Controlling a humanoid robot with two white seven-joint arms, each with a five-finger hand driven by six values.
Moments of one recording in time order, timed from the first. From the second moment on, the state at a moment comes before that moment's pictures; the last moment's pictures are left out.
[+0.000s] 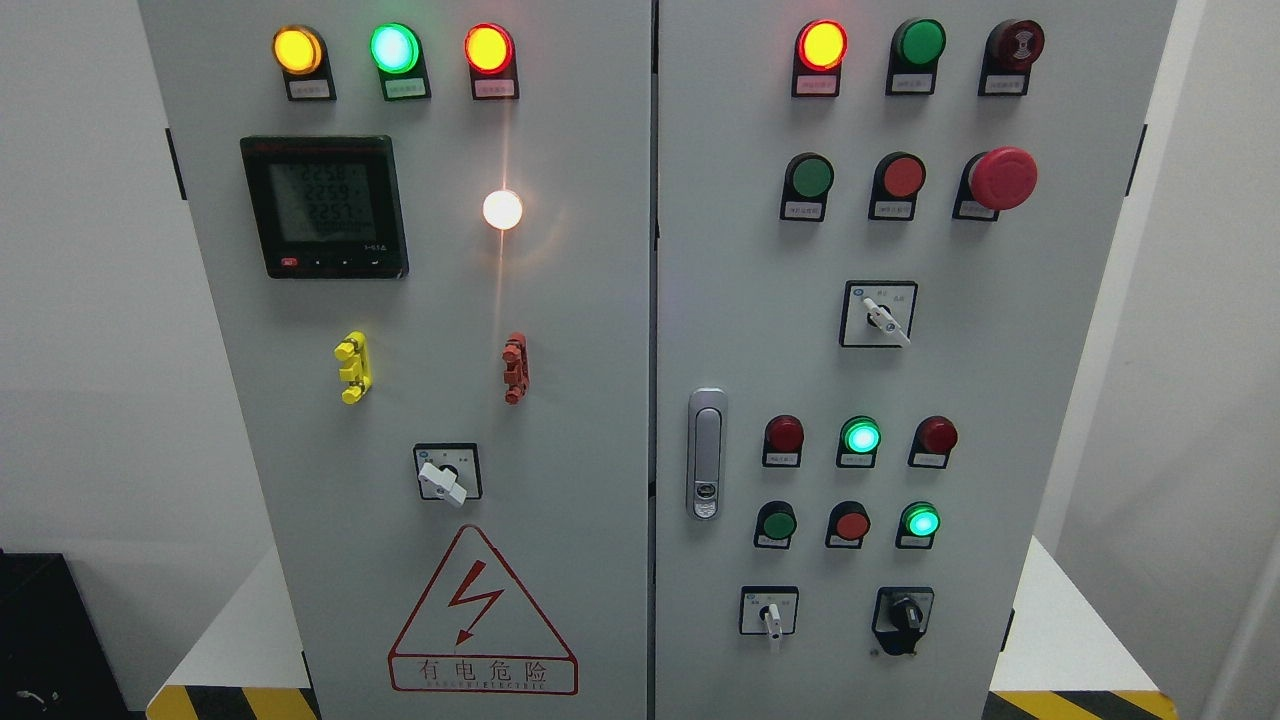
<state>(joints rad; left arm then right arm) 0.08 -0.09 -0.10 -0.09 0.08 -0.06 0.03 0.15 0.00 -0.04 -0.21 -0.07 -0.13 0.26</state>
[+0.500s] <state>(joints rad) 0.08 -0.09 -0.10 -0.09 0.08 -0.06 0.03 0.14 0.01 -0.02 -0.18 -0.05 -0.13 0.27</state>
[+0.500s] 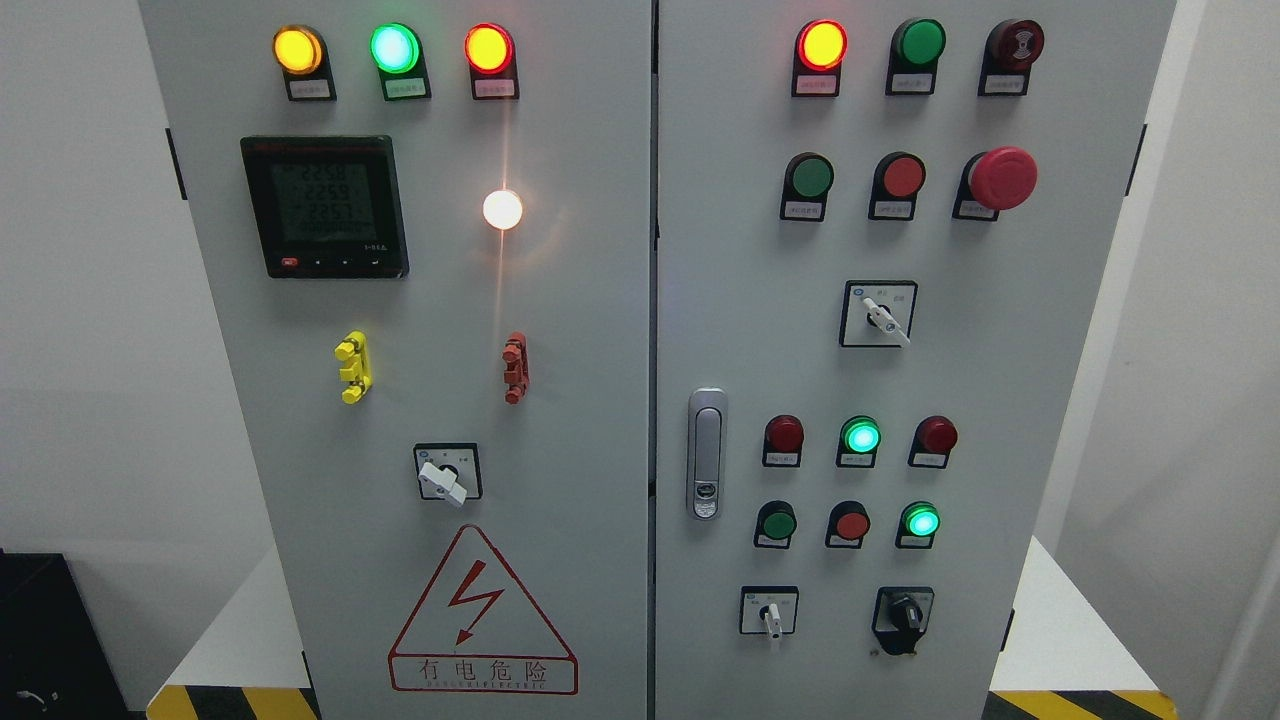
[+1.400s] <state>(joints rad) 0.08 -0.09 -0.10 -0.09 0.08 -0.06 0.03 0.20 0.02 0.00 -0.46 0.11 0.01 0.27</state>
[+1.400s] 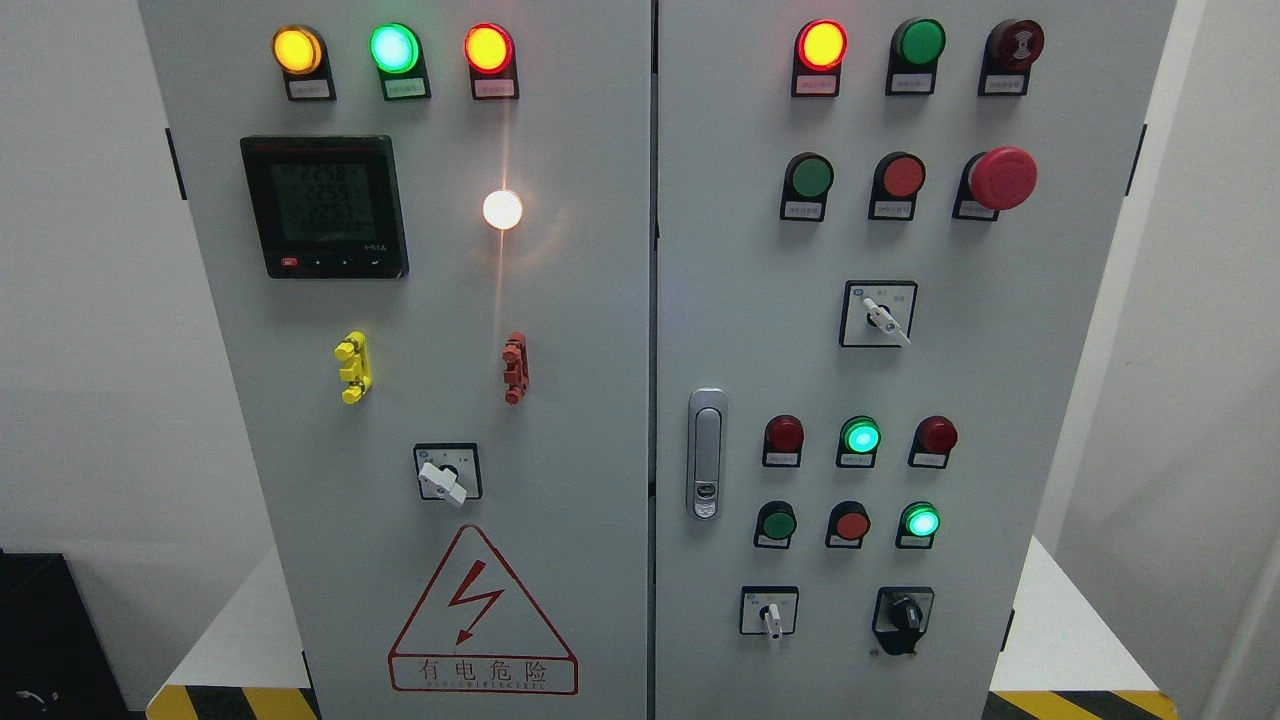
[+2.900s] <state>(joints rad) 0.08 -0.09 -0.10 -0.09 0.08 -0.06 0.03 0.20 0.07 -0.07 -1.52 1.13 0.15 0.38</state>
